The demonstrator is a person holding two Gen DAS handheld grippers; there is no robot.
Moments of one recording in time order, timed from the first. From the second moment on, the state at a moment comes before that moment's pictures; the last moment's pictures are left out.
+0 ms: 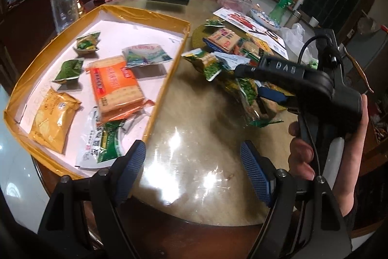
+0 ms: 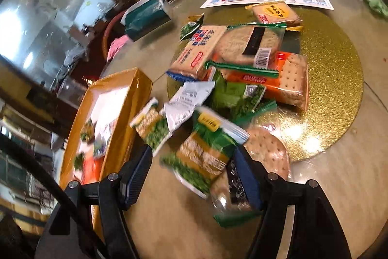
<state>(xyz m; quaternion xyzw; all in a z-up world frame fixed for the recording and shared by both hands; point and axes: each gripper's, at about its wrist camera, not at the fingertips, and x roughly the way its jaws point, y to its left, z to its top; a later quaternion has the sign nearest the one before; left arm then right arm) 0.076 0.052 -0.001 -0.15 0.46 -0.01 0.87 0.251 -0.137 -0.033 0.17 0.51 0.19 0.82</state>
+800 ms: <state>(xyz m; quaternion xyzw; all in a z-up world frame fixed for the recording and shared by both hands) 0.137 -0.013 -0.027 -0.19 0.52 -0.09 0.82 0.173 -0.267 -0.047 0.18 0.42 0.09 0.89</state>
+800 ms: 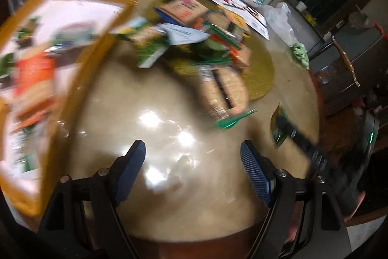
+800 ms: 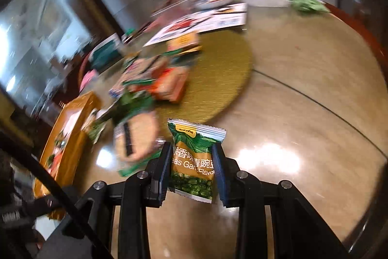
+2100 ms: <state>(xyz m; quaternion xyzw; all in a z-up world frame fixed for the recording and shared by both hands) 0.109 -0.050 -0.055 0.02 0.49 -0.03 0.87 0.152 -0.283 -0.053 0.19 0.37 0.06 0.91</state>
